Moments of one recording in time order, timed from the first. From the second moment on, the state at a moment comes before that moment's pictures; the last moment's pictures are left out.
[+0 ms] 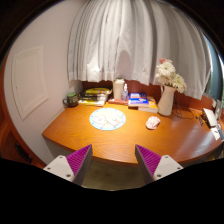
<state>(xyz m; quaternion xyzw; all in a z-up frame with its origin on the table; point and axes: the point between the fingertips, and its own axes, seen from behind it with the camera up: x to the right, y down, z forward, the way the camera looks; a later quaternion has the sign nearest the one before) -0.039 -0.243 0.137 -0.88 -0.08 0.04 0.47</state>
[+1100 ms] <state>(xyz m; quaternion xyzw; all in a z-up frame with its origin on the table) 0.138 0.081 -0.014 -0.92 -0.01 0.01 0.39</state>
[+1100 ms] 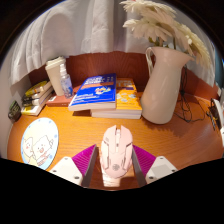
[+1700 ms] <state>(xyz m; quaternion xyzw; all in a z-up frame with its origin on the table) 0.119 0.102 0.118 -0.89 0.05 -0.03 0.45</state>
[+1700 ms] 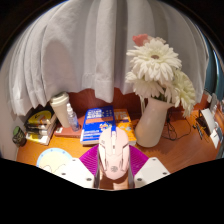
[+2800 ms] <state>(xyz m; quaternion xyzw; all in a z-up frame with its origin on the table) -0.116 0.066 -0.013 -0.93 0.00 0.00 0.37</state>
